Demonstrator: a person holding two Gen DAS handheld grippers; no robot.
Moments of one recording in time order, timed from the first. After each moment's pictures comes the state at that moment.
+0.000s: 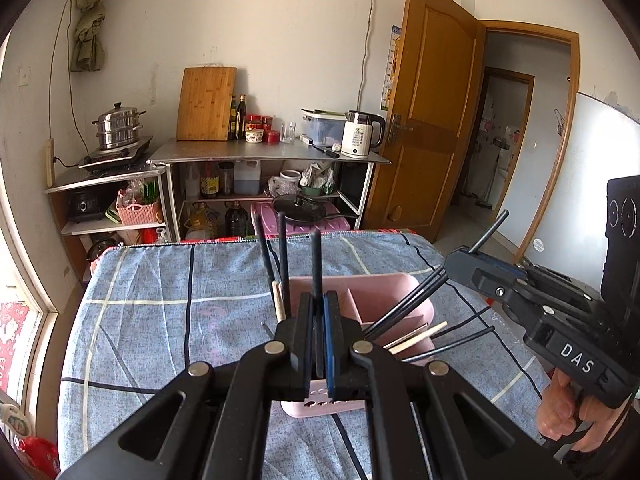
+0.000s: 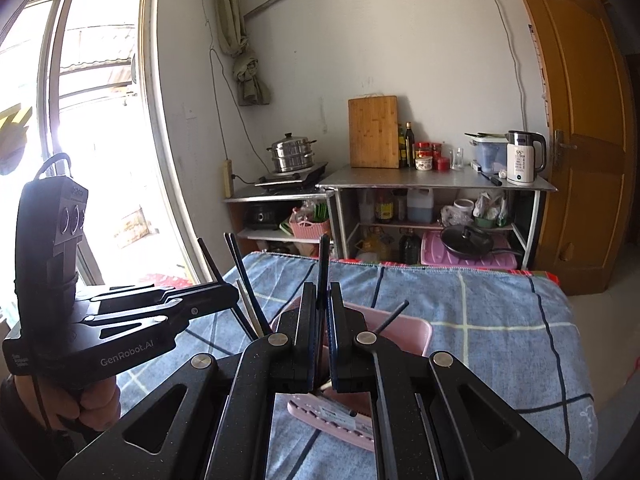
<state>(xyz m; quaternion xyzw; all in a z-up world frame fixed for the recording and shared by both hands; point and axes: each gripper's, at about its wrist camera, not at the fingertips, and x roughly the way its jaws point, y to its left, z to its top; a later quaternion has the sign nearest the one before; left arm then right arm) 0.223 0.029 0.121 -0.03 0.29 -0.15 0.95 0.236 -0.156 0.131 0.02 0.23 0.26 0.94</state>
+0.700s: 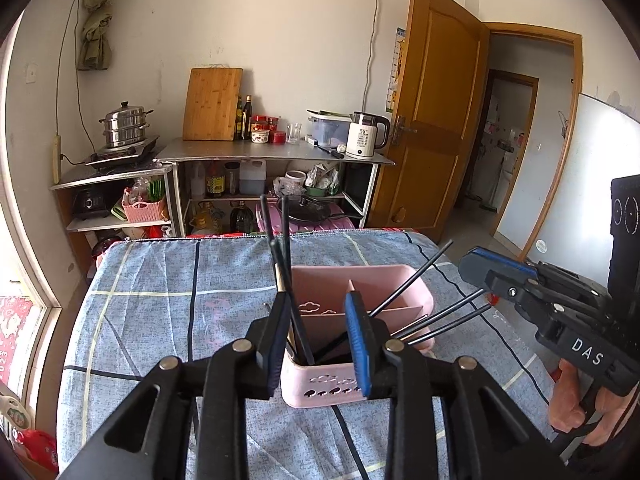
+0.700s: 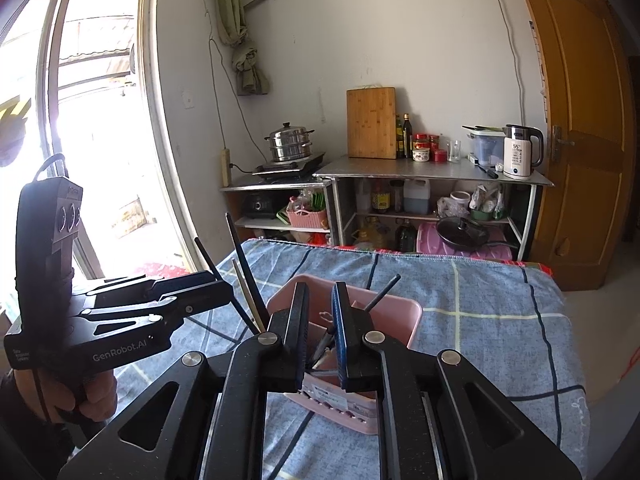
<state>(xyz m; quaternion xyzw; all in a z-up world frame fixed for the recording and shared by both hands) 0.206 0.032 0.124 -0.03 0.28 -0.14 0.95 0.222 -0.165 0.132 0.01 0.24 0.25 0.94</state>
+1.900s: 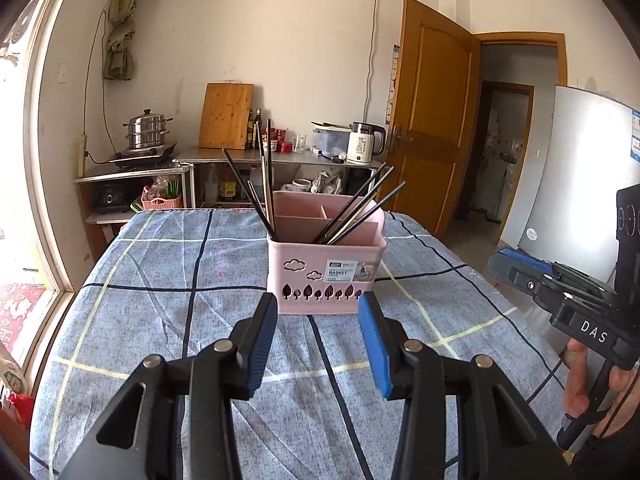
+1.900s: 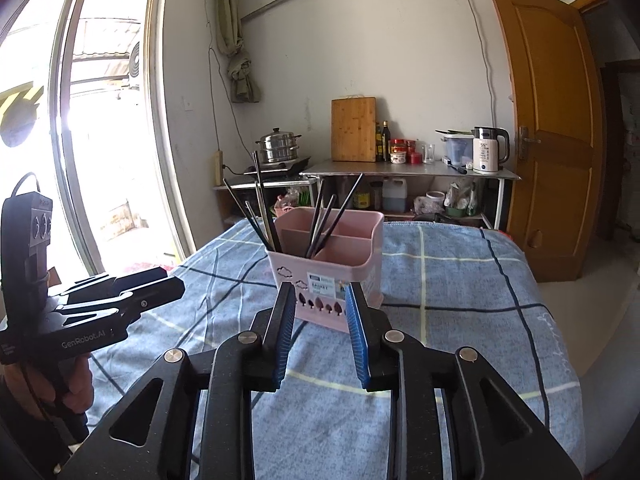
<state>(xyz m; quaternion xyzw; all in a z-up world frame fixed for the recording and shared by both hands) 0.069 0.018 0.069 -0.03 0.24 -0.12 0.96 0.088 -0.212 0.081 0.01 0.21 0.22 0.95</state>
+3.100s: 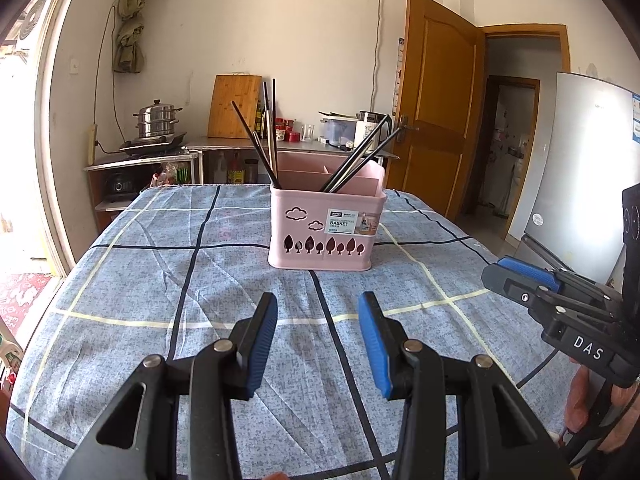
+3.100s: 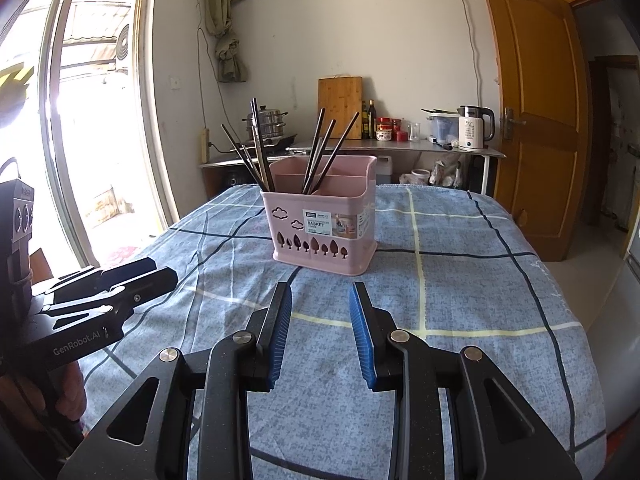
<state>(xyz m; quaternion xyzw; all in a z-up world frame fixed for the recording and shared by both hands) 0.037 0.007 0.027 -0.04 0.24 -0.10 0.96 0.054 -0.205 0.036 0.00 0.24 0.19 0.95</state>
